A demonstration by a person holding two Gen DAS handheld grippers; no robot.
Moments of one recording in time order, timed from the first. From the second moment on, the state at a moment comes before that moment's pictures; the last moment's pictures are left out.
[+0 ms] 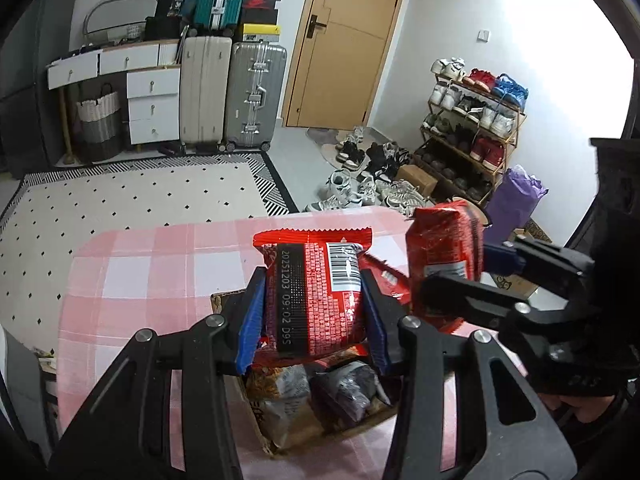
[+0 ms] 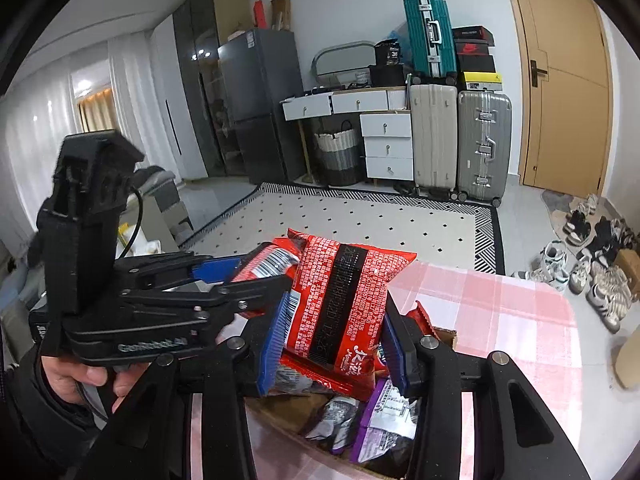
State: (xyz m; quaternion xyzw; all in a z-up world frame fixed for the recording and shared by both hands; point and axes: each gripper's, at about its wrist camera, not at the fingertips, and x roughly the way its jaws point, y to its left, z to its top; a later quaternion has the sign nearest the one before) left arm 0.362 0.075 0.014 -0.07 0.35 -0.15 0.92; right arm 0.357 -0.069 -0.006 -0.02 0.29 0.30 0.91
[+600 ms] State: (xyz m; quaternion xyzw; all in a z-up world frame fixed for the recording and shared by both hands) left arm 0.377 0.063 -0.027 -0.07 0.37 -0.16 0.91; right arm 0.364 -0.085 -0.029 0.00 0.29 0.28 0.92
